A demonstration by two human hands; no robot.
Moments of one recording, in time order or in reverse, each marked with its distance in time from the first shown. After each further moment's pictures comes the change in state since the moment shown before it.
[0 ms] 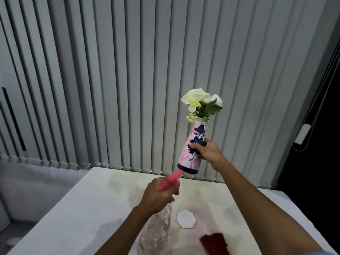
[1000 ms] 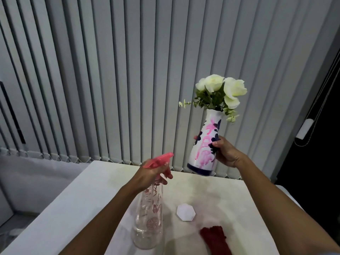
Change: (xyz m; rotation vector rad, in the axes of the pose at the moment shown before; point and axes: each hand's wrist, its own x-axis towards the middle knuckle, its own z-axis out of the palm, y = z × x) left_hand 0.021 0.015 -0.040 -0.296 -0.178 0.001; right_hand -0.001 0.011 -0.050 0.263 -0.415 0.005
